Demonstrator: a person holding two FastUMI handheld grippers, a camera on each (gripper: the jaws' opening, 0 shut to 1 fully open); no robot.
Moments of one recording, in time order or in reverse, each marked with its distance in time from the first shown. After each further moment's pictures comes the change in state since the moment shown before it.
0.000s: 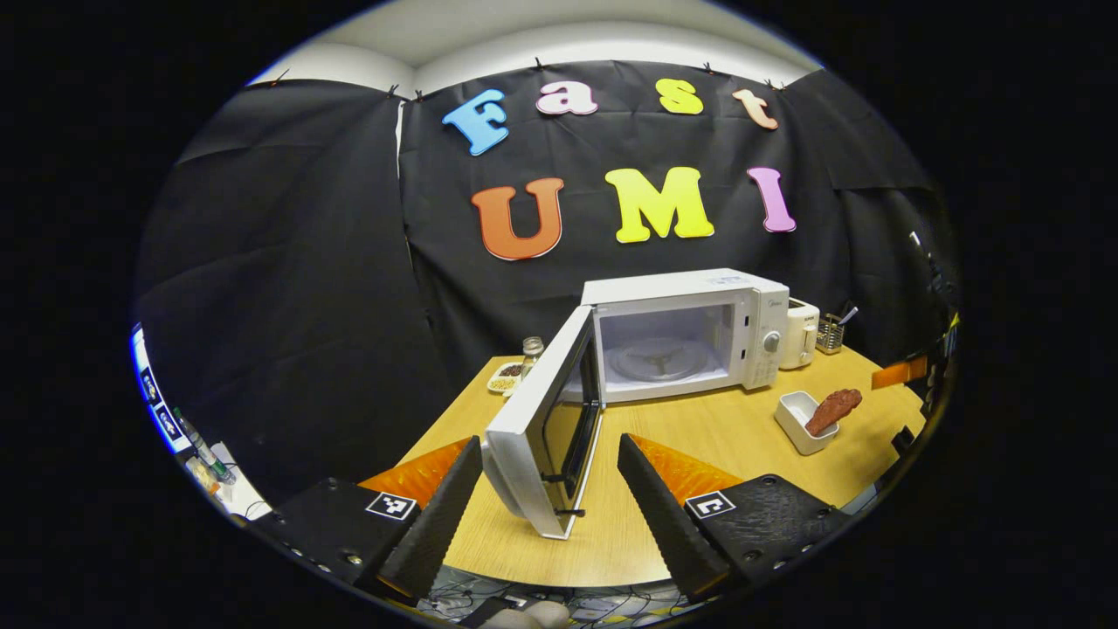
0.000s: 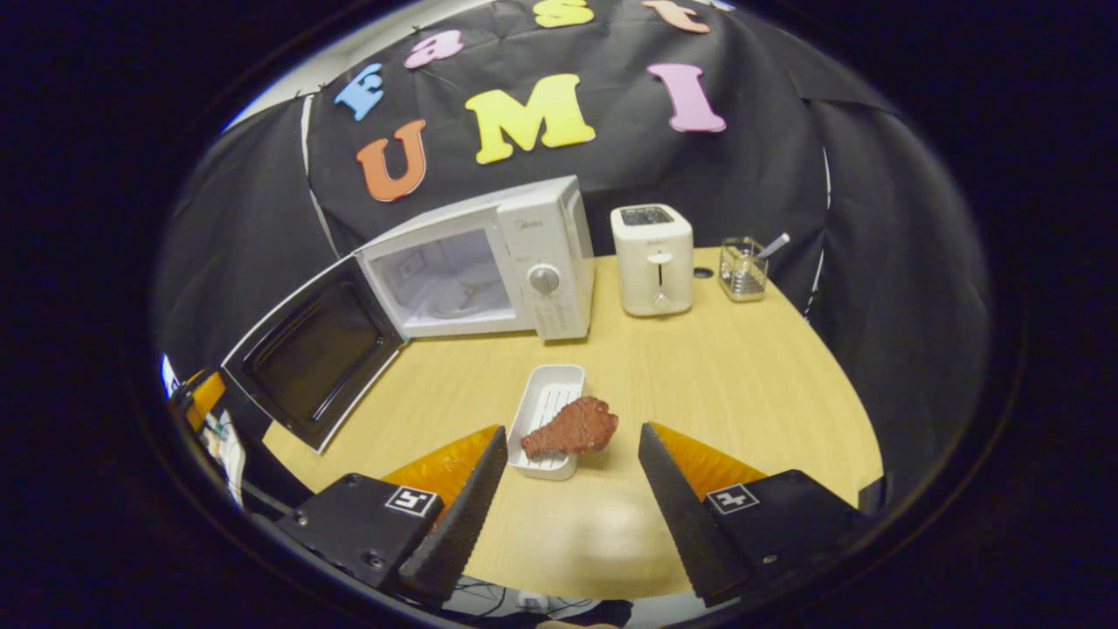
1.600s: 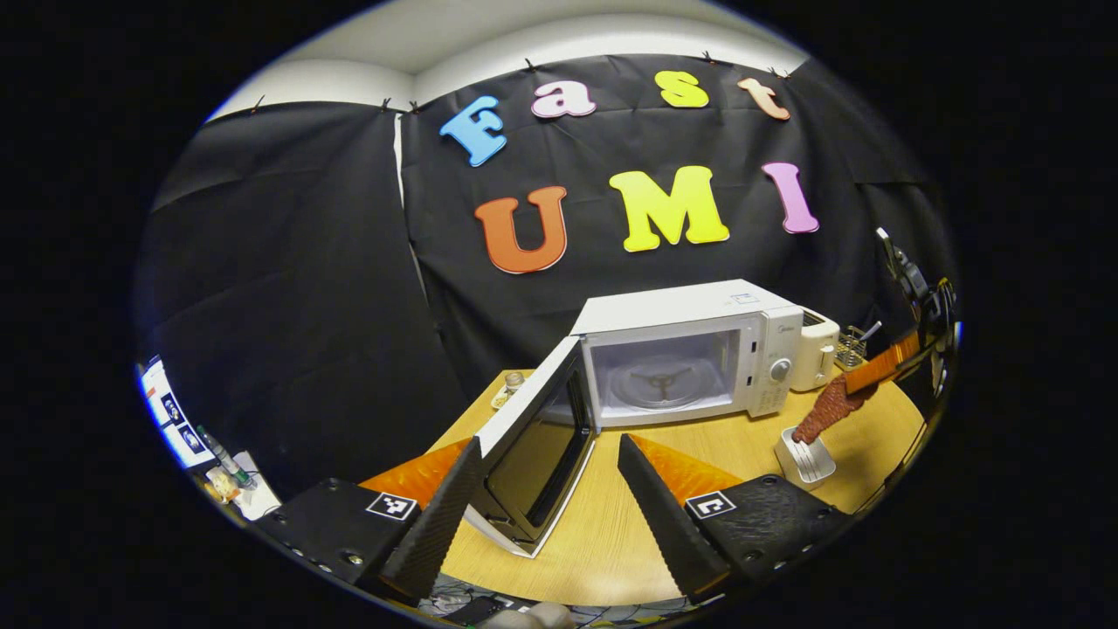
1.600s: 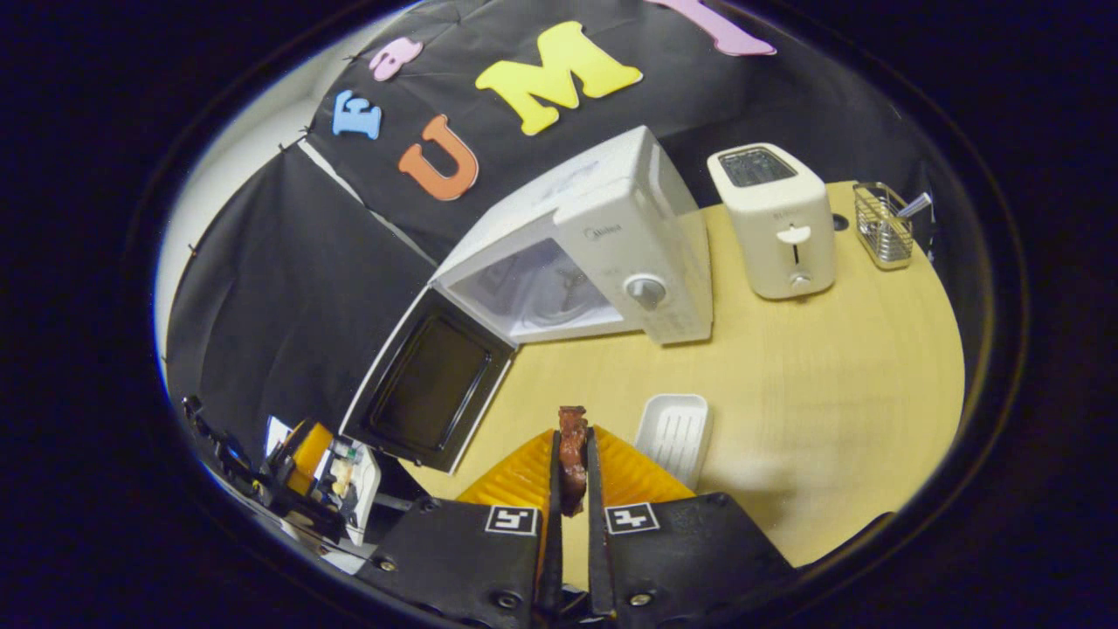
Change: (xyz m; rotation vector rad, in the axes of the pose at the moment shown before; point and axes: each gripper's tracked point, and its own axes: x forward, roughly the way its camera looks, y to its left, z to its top) left arm 0.018 -0.044 0.046 0.026 0.025 0.069; right arm 0.021 0.084 0.105 0.144 0.136 0.413
